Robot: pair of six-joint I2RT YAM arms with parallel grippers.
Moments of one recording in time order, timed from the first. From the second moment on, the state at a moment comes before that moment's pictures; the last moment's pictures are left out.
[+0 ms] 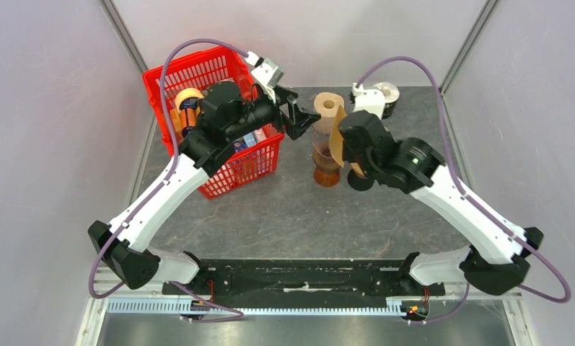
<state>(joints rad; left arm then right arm) -0.65 1.36 1.48 -0.14 0.35 -0.06 0.87 1.27 1.62 -1.02 0.66 0.51</state>
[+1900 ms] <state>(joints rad) -0.98 1.49 1.34 -0.07 -0.60 -0.25 0.83 1.28 1.49 -0.77 0.65 0.49</state>
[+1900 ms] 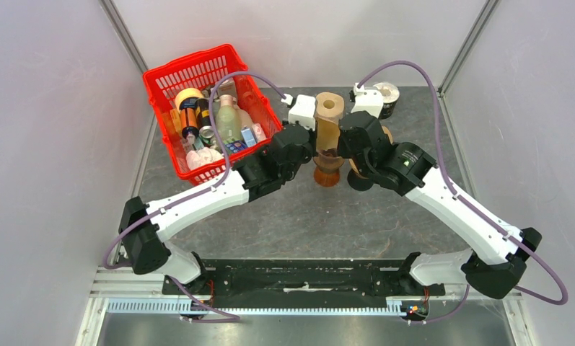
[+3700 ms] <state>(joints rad) -0.80 1.25 1.00 0.09 -0.28 -0.26 0.49 1.65 1.72 -1.04 0.13 0.55</state>
